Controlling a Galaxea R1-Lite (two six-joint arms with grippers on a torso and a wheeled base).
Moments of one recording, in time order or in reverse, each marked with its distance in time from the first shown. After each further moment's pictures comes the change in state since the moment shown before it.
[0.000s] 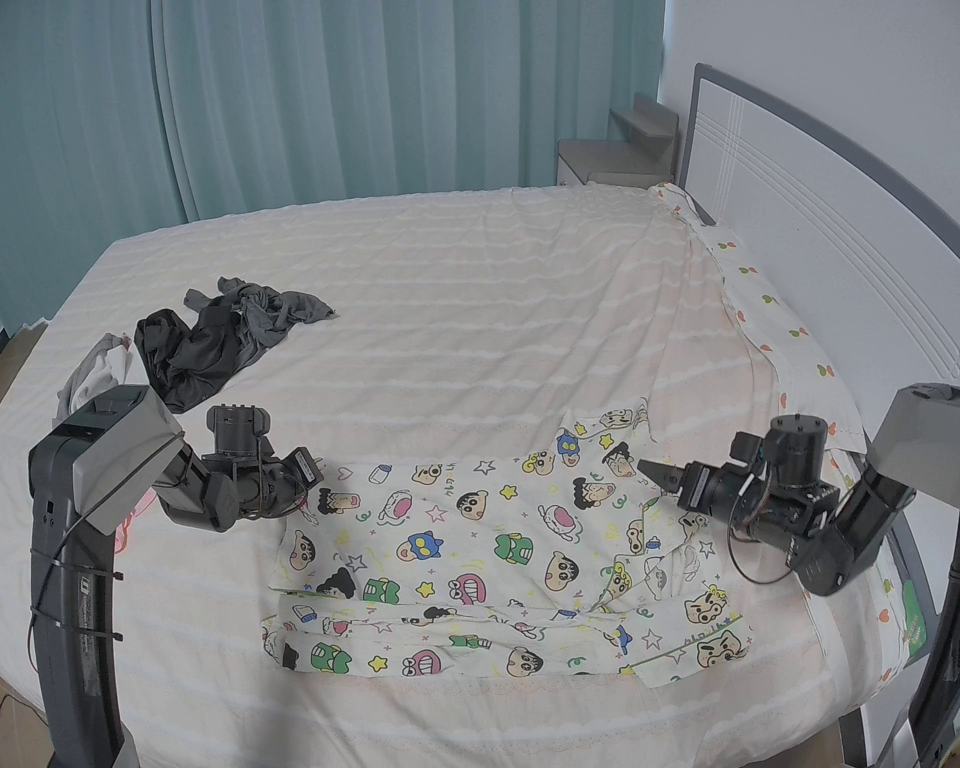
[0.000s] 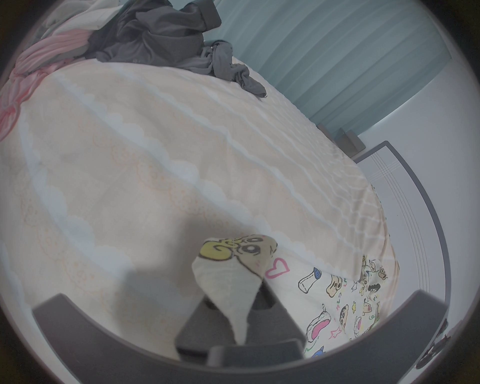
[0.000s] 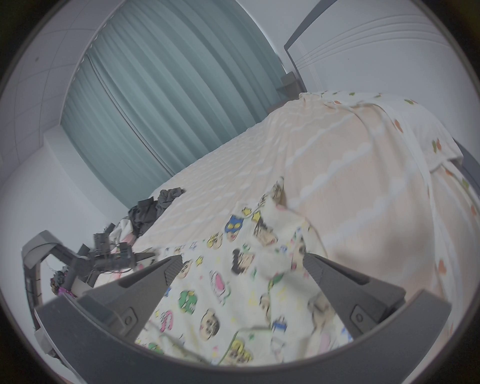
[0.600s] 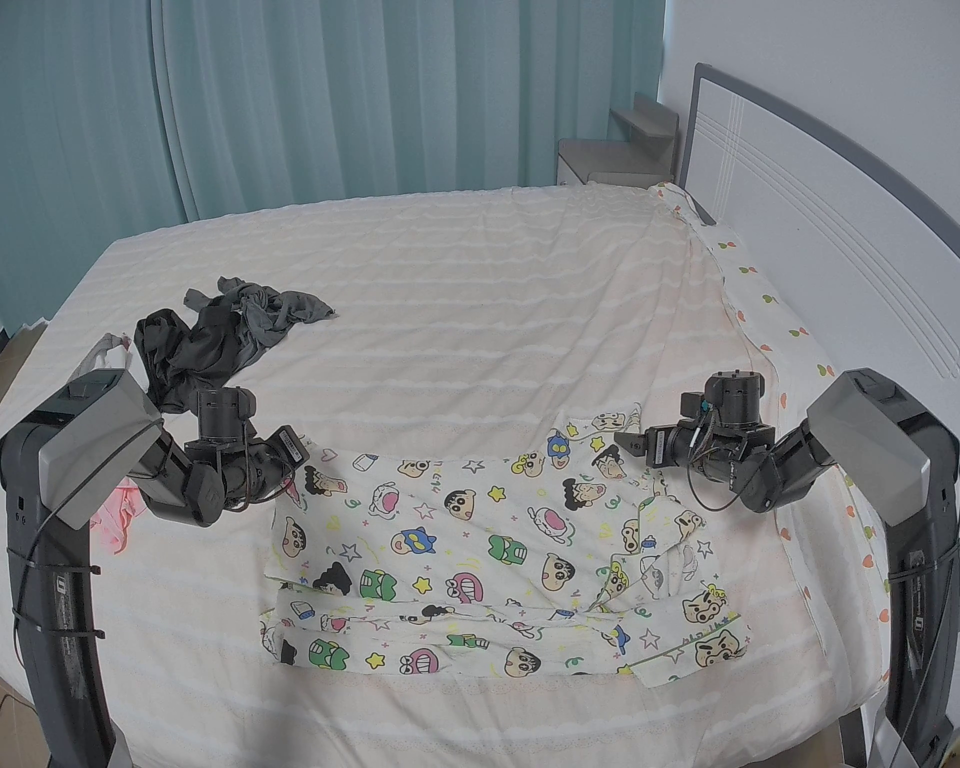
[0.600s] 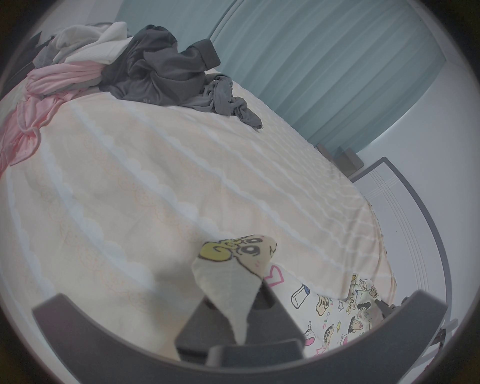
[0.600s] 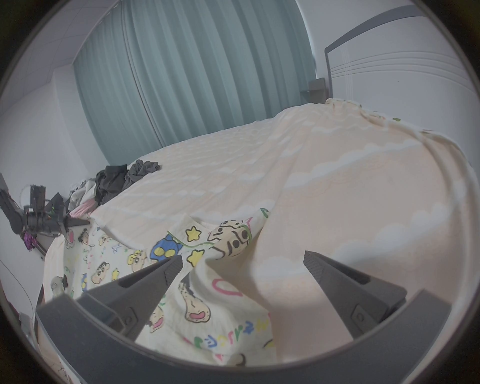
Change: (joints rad) left arm -0.003 -0.114 0.095 -0.065 0.089 -0.034; right arm -0.049 0.329 -0.654 0.407 0.010 -0.315
